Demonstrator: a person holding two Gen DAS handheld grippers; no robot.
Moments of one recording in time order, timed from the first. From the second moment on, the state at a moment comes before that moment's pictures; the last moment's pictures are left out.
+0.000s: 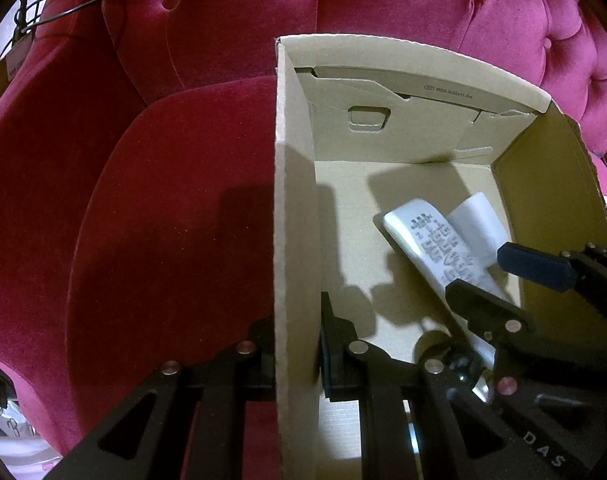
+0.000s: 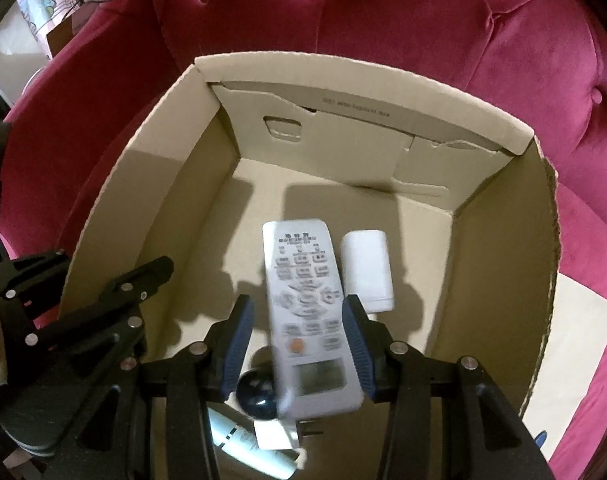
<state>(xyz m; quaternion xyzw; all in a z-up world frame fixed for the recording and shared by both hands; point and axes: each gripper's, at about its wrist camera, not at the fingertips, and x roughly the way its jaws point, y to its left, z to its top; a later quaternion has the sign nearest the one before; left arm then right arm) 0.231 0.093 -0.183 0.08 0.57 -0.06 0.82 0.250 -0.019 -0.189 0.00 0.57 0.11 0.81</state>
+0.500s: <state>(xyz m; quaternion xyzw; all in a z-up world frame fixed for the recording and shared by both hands) 0.231 0.094 -0.182 0.08 0.57 -0.07 0.82 0.231 -0.017 -0.163 -0.03 0.55 0.09 0.83</state>
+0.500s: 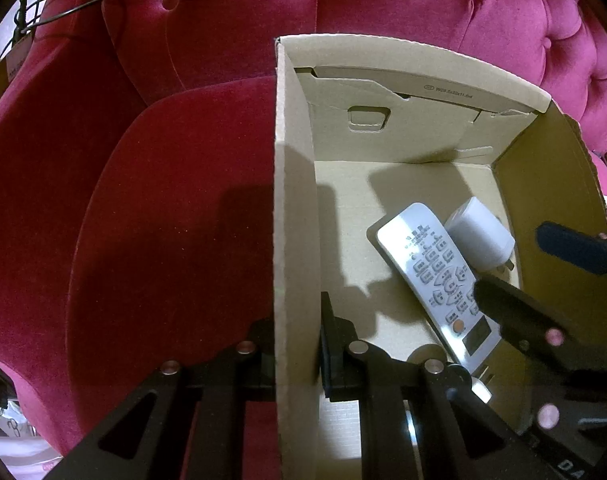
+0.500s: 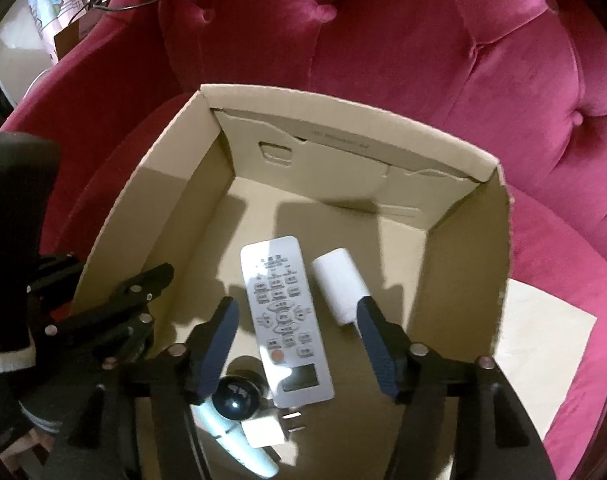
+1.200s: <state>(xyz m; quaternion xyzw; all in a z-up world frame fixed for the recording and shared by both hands) 0.231 0.095 -0.181 0.08 0.57 -0.07 0.82 0.212 -0.063 -0.120 -0.01 0.50 0.05 0.87</state>
